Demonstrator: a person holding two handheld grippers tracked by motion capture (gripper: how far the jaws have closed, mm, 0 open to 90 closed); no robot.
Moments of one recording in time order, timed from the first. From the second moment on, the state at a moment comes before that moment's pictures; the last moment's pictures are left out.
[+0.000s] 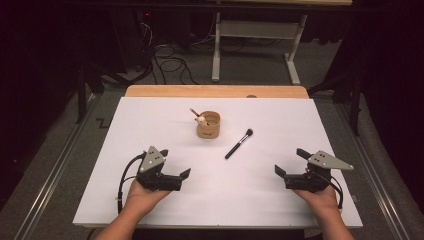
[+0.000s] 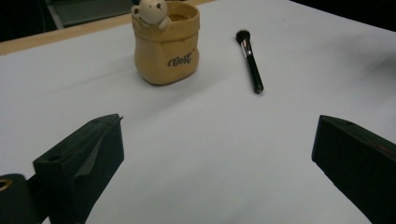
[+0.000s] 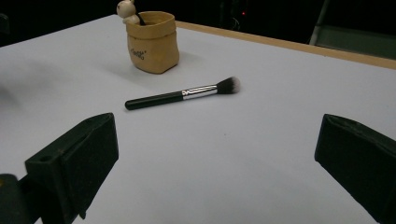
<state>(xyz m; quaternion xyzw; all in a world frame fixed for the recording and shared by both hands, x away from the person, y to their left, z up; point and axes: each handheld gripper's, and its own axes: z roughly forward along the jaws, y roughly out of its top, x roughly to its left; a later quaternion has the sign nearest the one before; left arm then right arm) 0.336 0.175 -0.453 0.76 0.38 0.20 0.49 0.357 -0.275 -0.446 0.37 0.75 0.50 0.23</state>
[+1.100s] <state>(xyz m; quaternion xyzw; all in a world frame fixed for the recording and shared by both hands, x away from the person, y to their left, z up) 0.347 0.174 -0.469 0.80 0.41 0.15 0.40 0.357 -0.270 -0.448 0.36 0.76 0.49 0.22</state>
